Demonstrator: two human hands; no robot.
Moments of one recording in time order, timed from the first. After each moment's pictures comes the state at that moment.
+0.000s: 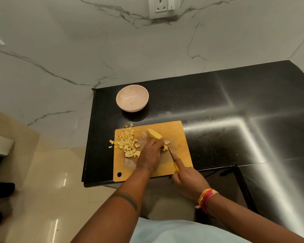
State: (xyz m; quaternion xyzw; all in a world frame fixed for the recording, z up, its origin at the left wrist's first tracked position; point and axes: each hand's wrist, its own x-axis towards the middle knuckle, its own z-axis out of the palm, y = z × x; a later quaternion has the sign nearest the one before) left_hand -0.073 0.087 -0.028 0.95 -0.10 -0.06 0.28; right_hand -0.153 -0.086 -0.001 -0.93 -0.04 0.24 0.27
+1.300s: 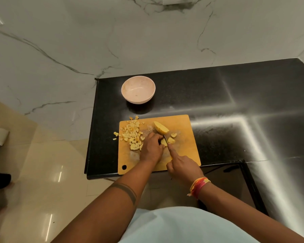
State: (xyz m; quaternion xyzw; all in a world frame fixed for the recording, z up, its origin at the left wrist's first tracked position) left_hand -0.062 0.104 -0.056 0.94 0.02 -0.07 0.34; right_hand -0.131 -0.037 -0.005 -0.95 -0.03 0.23 0.20
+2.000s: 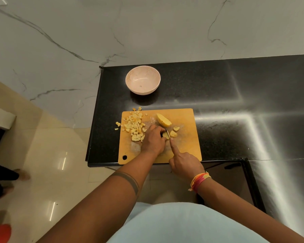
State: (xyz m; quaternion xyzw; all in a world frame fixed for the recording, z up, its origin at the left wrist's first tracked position) left_hand -0.063 0.099 -0.052 0.94 0.06 -0.08 0.33; right_hand -0.135 -0.047 -0.025 -0.96 -0.07 0.24 0.15
